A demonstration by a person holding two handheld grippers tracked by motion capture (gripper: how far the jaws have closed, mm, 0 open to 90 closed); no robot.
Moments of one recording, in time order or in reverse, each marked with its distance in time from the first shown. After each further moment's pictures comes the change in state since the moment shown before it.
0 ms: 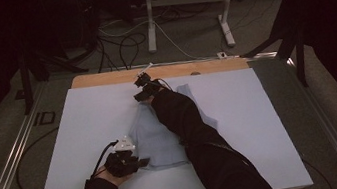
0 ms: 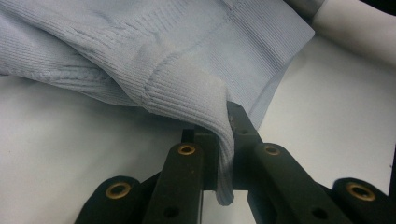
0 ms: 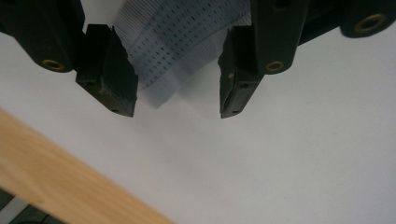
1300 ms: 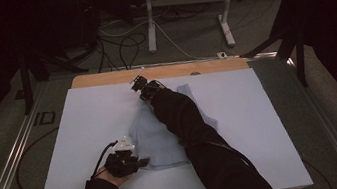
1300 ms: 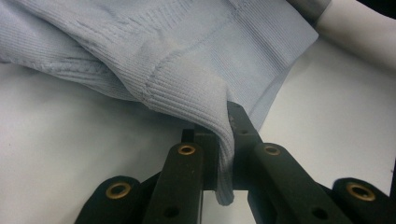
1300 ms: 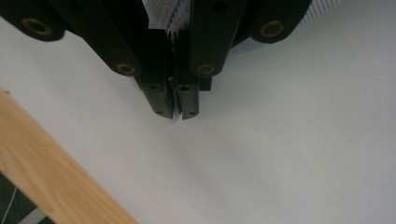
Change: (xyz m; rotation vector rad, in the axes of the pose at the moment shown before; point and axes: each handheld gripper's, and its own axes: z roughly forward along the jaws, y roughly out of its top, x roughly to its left) left arm -0.001 -0.001 0.000 -0.004 0.008 -0.028; right arm 0.008 0.003 0.001 0.102 -0.118 -0.155
